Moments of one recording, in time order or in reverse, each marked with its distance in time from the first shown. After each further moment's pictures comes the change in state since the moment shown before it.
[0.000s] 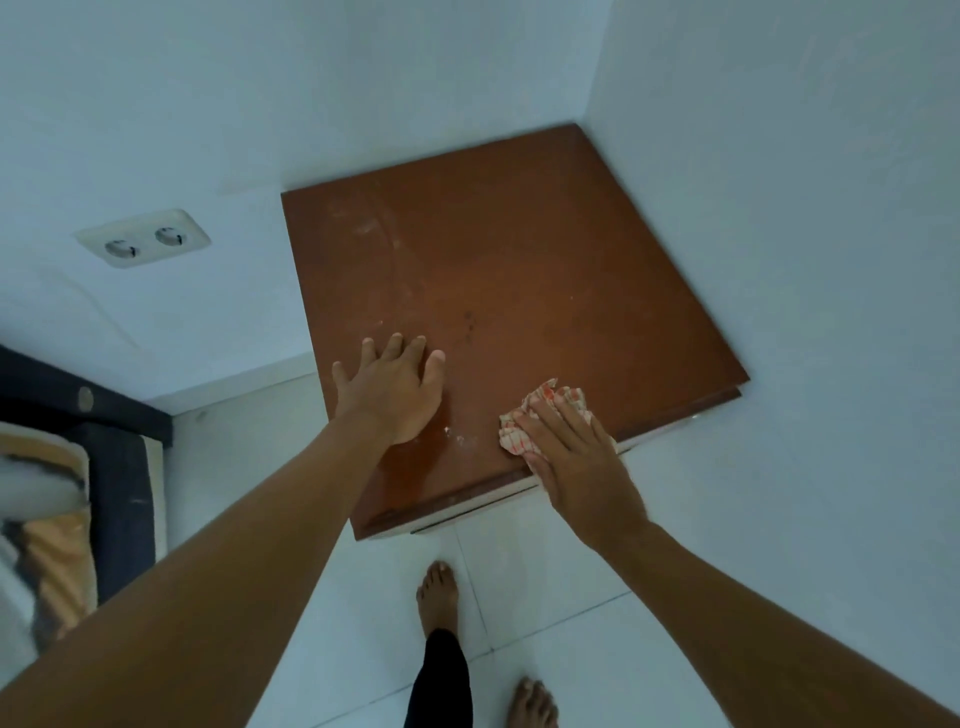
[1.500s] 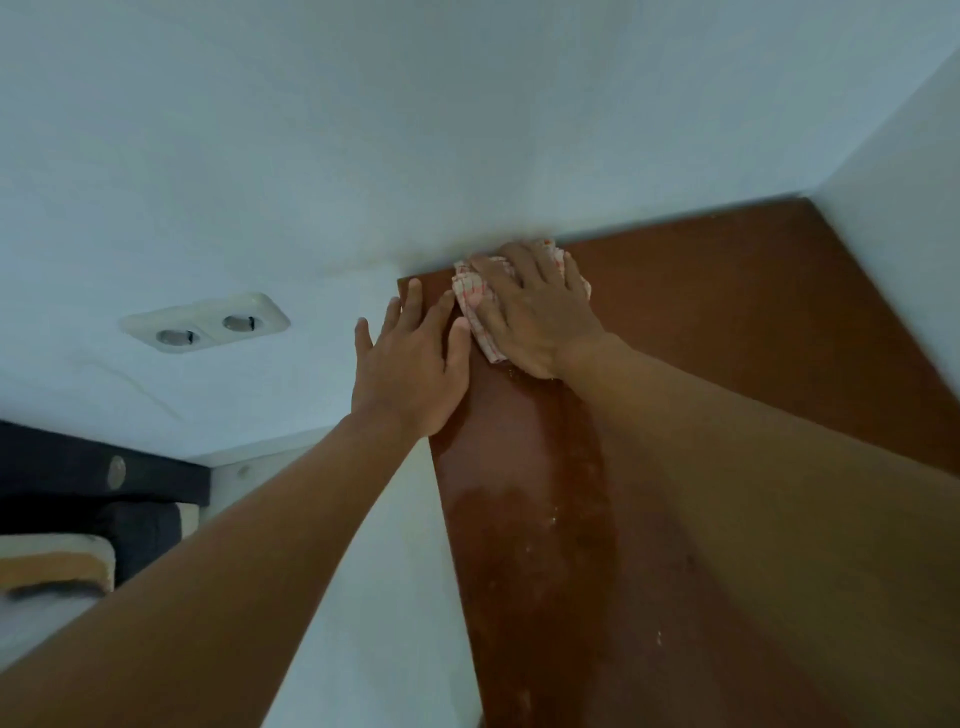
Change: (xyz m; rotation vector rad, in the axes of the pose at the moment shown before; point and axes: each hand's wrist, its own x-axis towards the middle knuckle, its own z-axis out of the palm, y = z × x) left_hand 0.230 -0.147 -0.078 -0.142 0.285 0.041; right_hand 0.454 -0.092 0.037 -0.035 -0.180 -0.031
